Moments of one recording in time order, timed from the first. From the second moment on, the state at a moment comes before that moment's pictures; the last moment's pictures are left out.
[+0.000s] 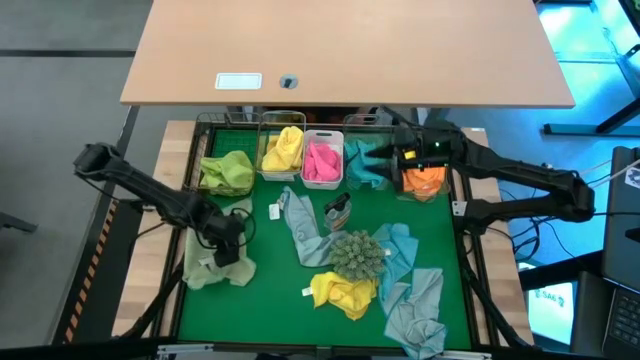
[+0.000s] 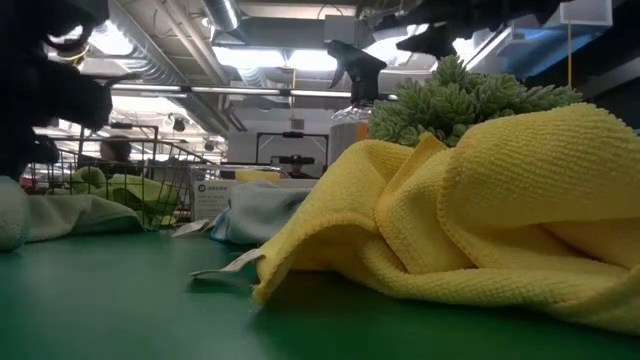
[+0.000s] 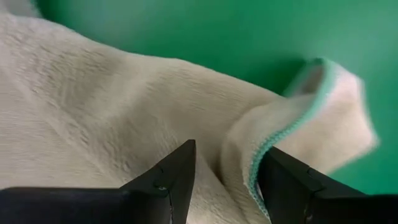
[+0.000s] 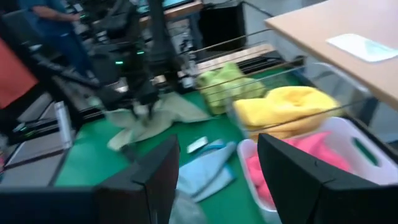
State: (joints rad) left arm -0.37 1.03 0.49 -0.73 0.11 -0.91; right arm -0.35 1.05 0.92 -0.16 -0.33 0.15
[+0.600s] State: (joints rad) left arm -0.37 1.27 0.50 -0.68 0.06 -0.92; right arm -0.05 1.05 0.92 -0.19 -0.32 0.15
